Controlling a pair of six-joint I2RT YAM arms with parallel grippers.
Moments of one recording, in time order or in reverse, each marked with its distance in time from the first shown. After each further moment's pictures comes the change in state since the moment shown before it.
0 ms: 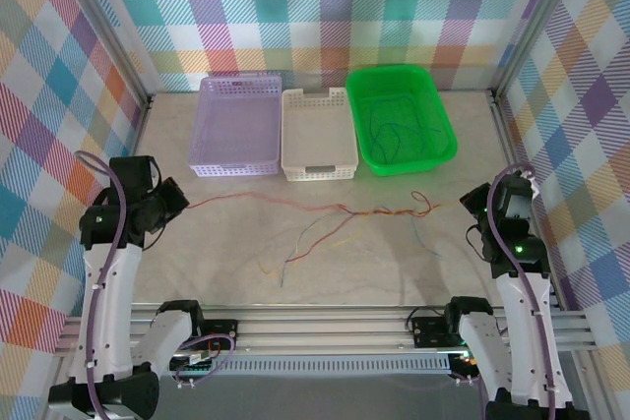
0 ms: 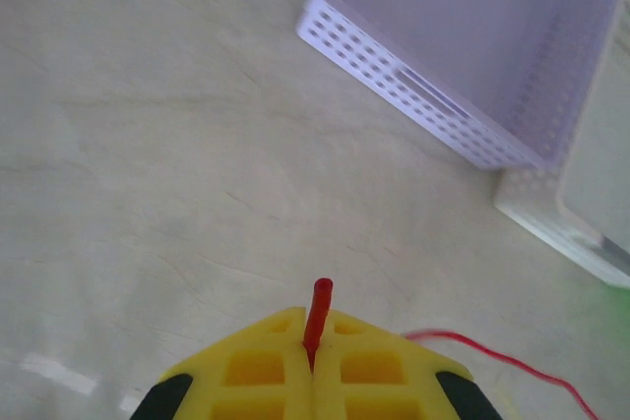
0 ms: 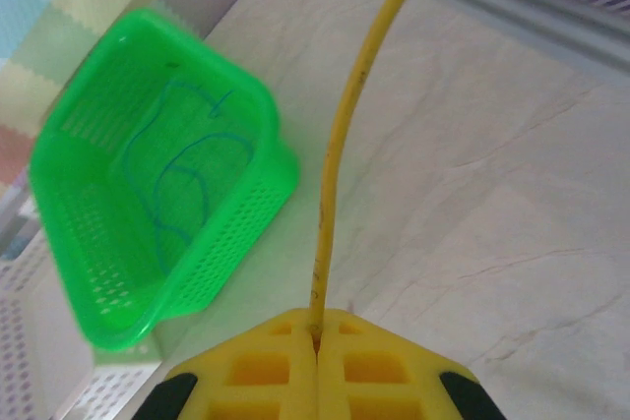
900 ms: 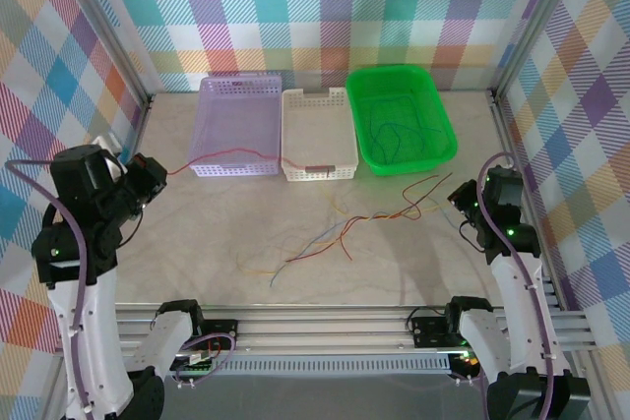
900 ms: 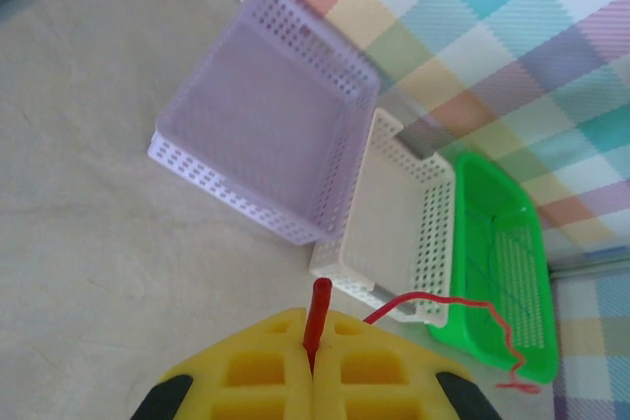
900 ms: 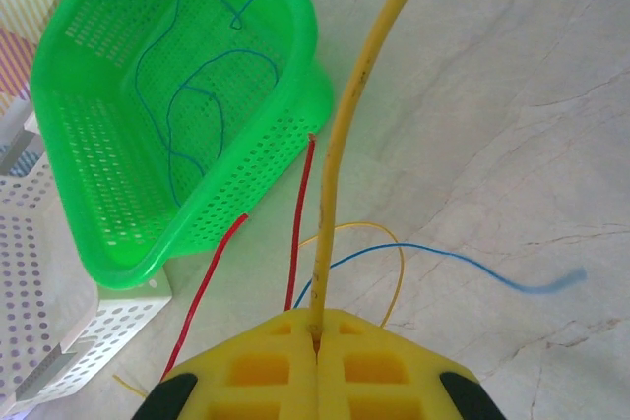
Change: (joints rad) left arm 0.027 -0.011 0.383 -0.040 0.168 -0.069; right arm -0.011 0.110 -0.058 0.112 -0.232 -0.051
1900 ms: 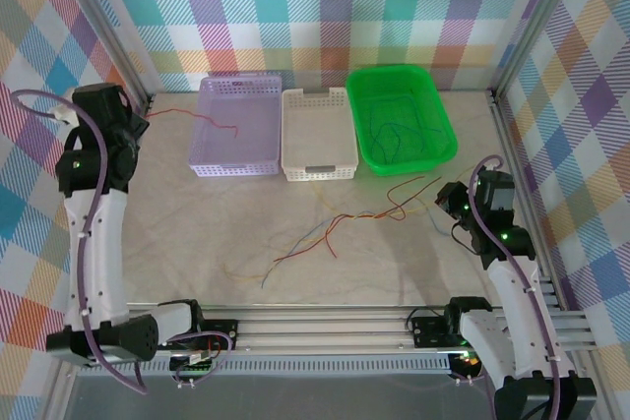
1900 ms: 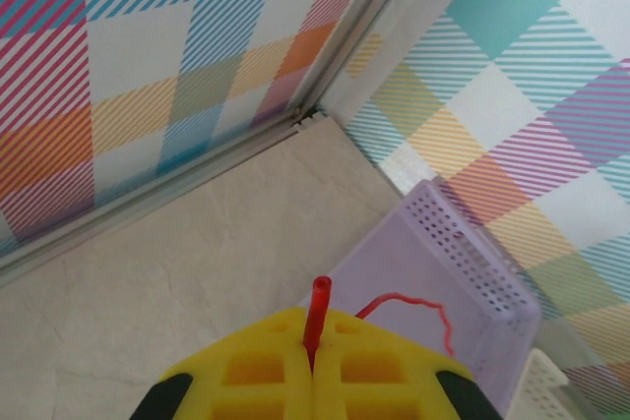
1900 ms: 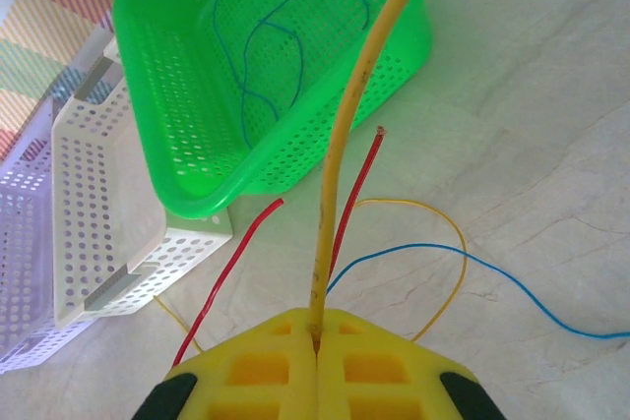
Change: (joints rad) left arm -0.006 0.339 0.076 0.256 -0.522 -0.074; right arm 0.089 -0.022 -0.041 0.064 -0.107 -0.003
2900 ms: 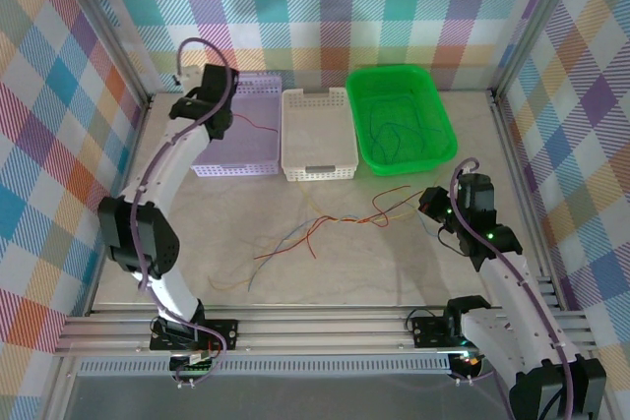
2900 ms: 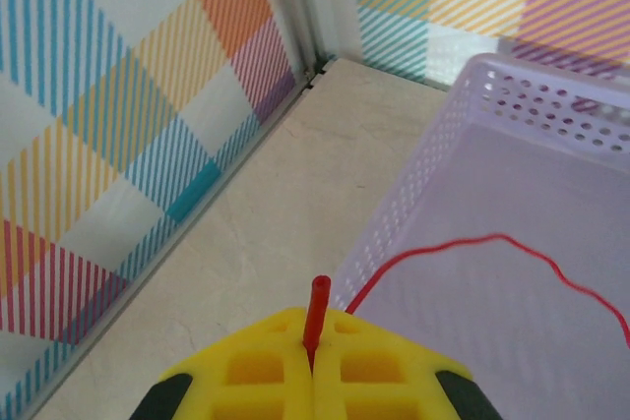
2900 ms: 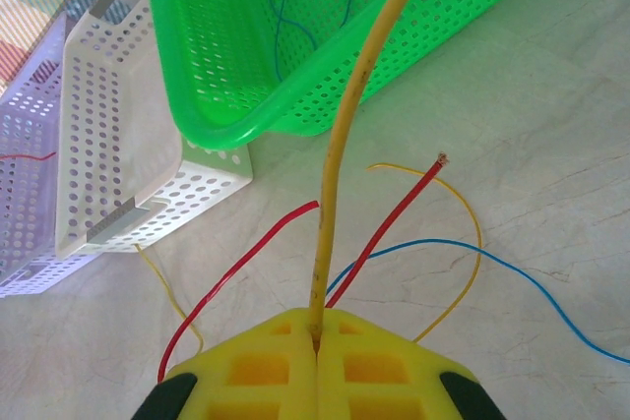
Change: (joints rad) left arm -0.367 0.548 0.120 0.136 -0.442 0.282; right arm 0.138 0.035 -0.073 0.096 0.000 -0.002
